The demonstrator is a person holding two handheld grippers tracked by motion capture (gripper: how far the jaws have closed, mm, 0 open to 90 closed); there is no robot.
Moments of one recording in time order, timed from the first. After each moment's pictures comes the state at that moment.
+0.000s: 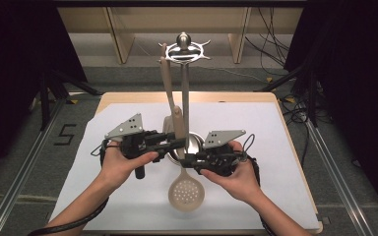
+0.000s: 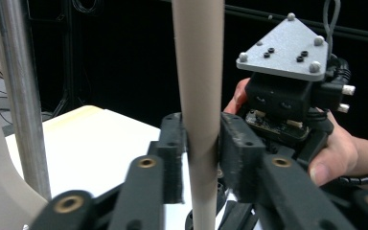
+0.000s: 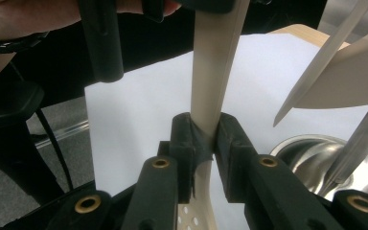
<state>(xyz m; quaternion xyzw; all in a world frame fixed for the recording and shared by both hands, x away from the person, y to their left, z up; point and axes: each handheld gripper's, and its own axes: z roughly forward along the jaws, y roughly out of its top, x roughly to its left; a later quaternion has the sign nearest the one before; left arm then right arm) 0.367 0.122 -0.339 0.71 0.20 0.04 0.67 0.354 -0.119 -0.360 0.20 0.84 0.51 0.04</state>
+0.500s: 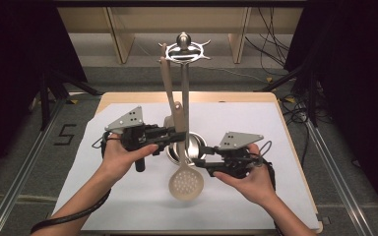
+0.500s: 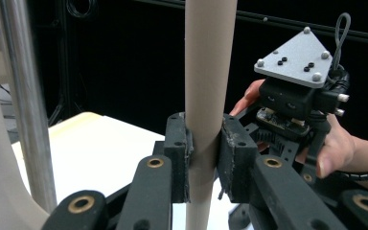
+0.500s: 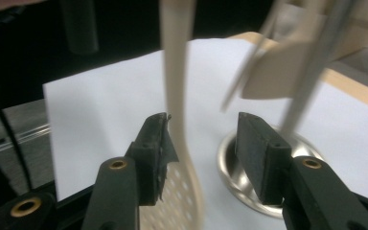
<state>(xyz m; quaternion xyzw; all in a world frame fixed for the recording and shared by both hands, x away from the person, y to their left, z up) 0.383 0.122 -0.329 0.72 0.18 0.05 0.67 0.347 -0.157 -0.360 0.24 0.82 0.51 0.11</state>
